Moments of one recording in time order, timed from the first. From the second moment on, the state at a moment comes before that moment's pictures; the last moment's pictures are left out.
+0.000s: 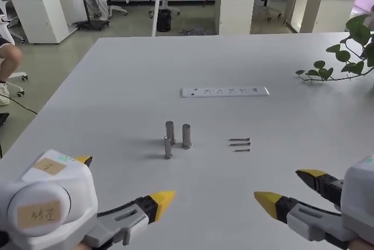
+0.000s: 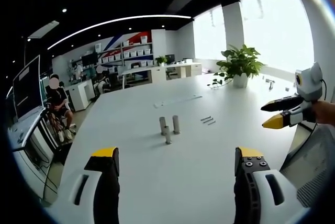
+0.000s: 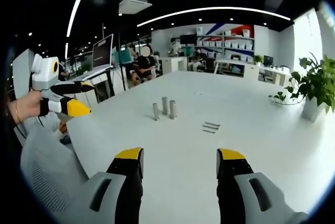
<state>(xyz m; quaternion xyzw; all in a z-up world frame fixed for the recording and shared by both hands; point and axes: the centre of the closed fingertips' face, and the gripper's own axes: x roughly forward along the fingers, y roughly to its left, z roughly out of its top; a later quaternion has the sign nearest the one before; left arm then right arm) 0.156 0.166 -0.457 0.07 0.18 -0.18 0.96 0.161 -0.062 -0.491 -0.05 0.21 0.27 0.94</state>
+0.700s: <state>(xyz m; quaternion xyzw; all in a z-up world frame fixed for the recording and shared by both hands) 0.161 0.167 -0.454 0.06 0.17 -0.18 0.97 0.185 -0.035 -0.492 -0.06 0.19 0.31 0.93</state>
